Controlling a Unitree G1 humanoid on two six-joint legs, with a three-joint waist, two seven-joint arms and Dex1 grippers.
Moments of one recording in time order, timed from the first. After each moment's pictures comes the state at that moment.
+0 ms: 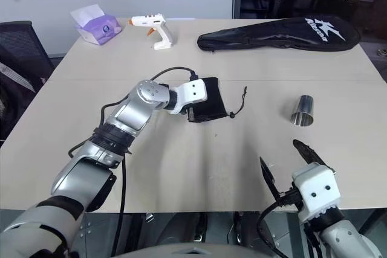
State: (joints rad) left arm -0.87 0.48 -0.44 0.36 0.14 0.30 -1.03; right arm 0.74 -0.35 -0.07 -1.01 0.10 0.20 0.34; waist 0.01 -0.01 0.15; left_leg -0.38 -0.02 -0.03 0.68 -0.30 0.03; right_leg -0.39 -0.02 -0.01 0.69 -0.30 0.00
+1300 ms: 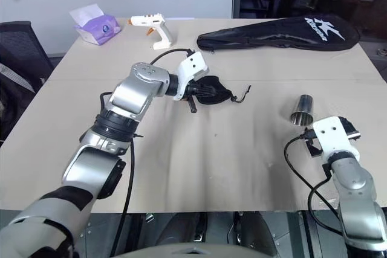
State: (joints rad) left arm -0.97 0.41 -0.30 0.27 0.00 0.69 -1.04; right arm 0.09 -0.49 -0.17 -0.46 -0.13 0.58 0.20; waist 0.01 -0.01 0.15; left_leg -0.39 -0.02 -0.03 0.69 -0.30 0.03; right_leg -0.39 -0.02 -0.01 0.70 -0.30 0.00
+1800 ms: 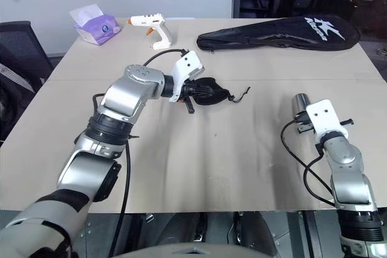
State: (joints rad) left arm -0.94 0.43 -0.28 0.20 -0.08 0.78 -1.02; right arm -0.09 -0.50 -0.15 -0.21 -0.10 0.41 0.24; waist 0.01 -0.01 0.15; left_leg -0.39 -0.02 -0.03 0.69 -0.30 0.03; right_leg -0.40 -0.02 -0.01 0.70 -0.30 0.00
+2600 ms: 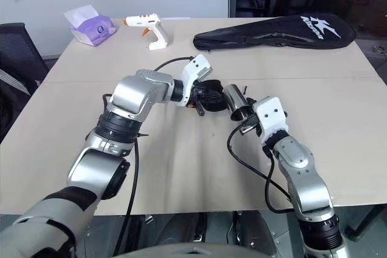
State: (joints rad) left arm -0.97 0.36 -0.27 0.21 -0.20 0.99 -0.95; right arm -0.10 -0.27 0.13 -0.49 0.06 0.42 0.29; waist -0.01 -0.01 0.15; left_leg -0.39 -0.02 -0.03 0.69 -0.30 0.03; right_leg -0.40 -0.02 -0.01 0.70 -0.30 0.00
